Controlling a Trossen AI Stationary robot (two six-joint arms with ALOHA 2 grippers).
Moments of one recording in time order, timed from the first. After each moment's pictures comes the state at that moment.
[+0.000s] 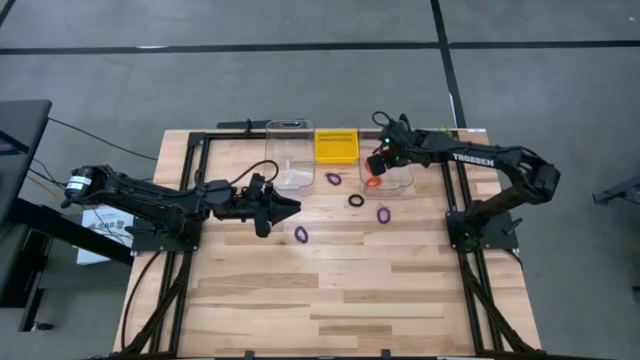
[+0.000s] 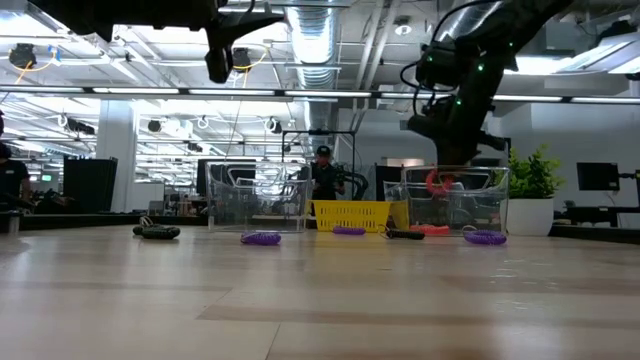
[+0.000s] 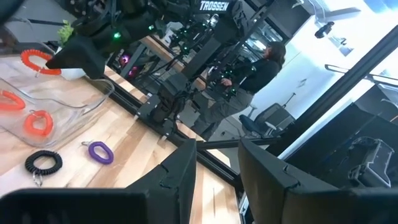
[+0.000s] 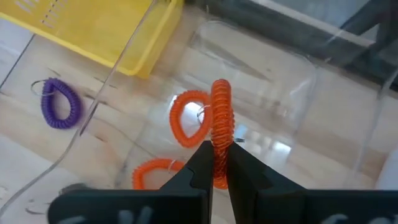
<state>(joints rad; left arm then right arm) -0.11 1.13 0.53 0.63 -0.10 -0.64 -0.57 1.43 0.93 -0.59 0.19 0.45</state>
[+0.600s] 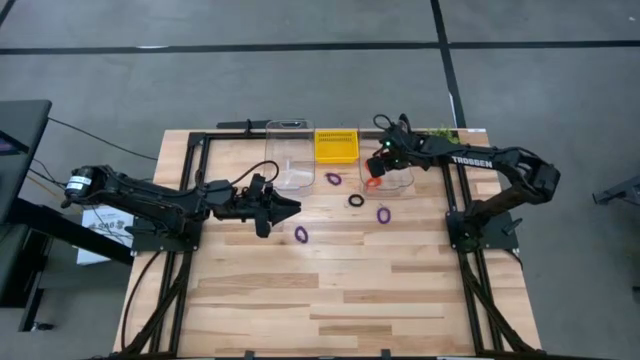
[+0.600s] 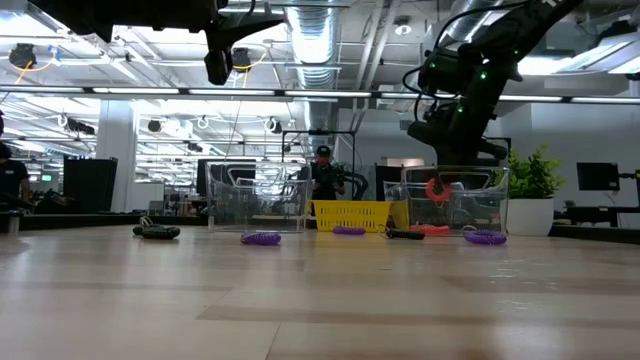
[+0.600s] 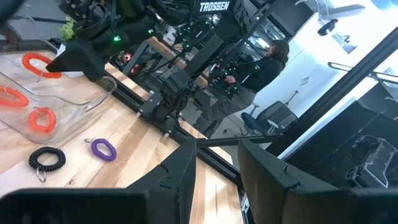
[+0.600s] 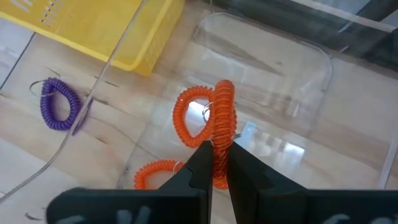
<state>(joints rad) -0.11 1.13 0.53 0.62 -0.10 -0.64 -0.58 1.43 0.87 -0.51 0.18 0.47</state>
